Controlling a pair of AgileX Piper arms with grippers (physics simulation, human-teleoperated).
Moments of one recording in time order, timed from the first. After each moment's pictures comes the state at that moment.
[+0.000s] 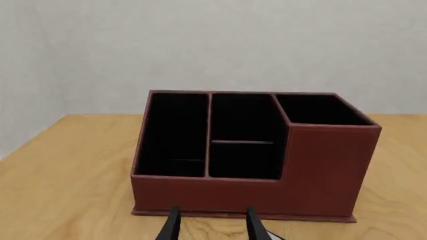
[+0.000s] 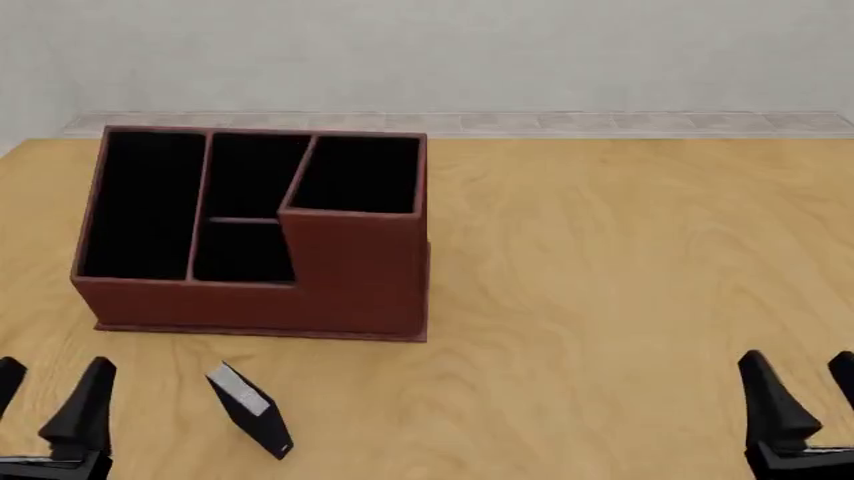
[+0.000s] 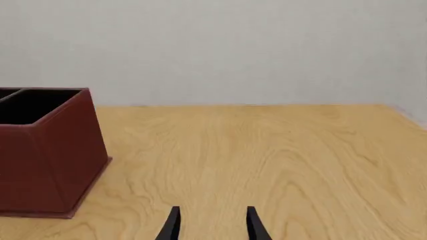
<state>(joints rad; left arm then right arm) 0.00 0.00 0.00 0.00 0.00 0.00 0.06 -0.06 0.05 0.01</state>
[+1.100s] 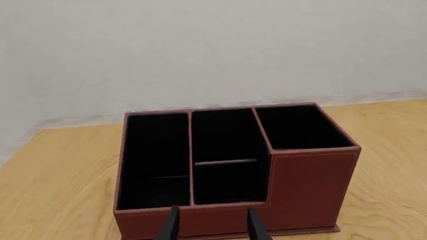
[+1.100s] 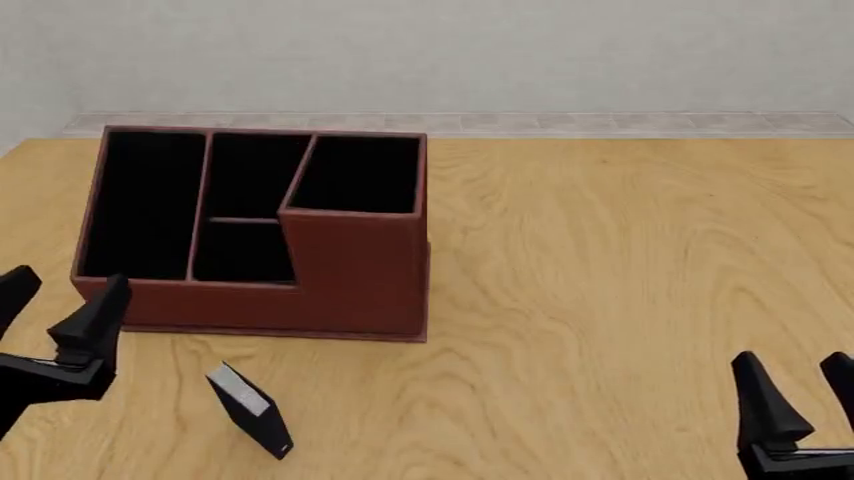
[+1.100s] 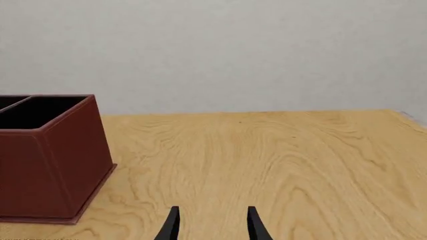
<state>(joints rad) -0.09 0.39 -0.28 -0.03 0.04 0.01 0.06 0.00 -0.05 0.03</state>
